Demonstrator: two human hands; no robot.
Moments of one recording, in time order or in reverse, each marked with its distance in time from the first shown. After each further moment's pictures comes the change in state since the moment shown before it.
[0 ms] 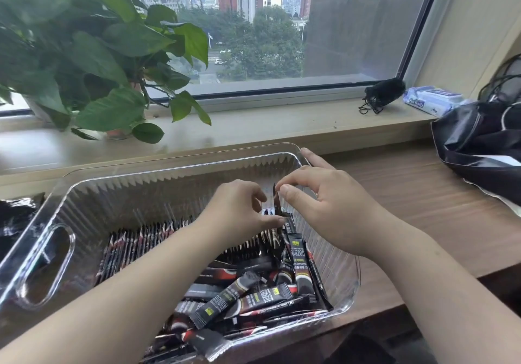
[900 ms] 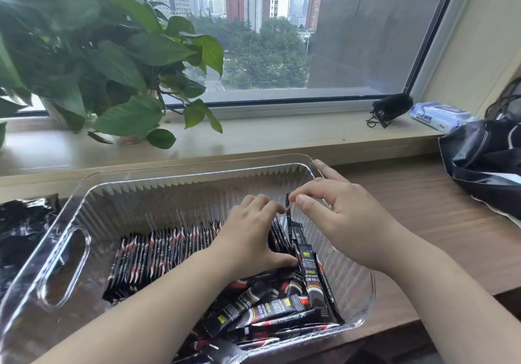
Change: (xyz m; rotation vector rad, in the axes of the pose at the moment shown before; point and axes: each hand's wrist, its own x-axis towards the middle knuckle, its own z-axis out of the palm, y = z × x) left_hand -0.007 -0.026 0.032 0.221 0.067 0.290; right_hand 0.001 0.002 0.002 0.007 0.030 -0.005
